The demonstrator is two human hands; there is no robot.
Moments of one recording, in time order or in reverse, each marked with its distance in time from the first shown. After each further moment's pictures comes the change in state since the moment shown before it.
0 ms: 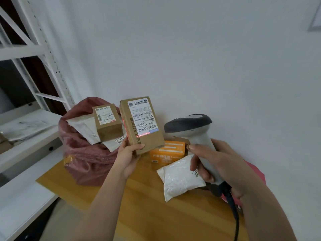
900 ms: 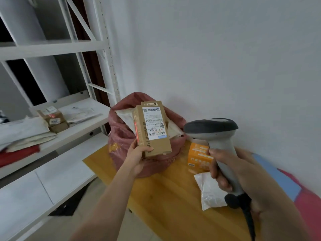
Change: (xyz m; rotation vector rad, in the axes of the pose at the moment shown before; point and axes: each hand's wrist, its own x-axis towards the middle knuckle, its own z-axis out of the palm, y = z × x) left_hand -0.011 0.067 -0.120 0.057 0.312 -0.016; right_hand 0.038 -0.017 0.106 0.113 -0.121 0.049
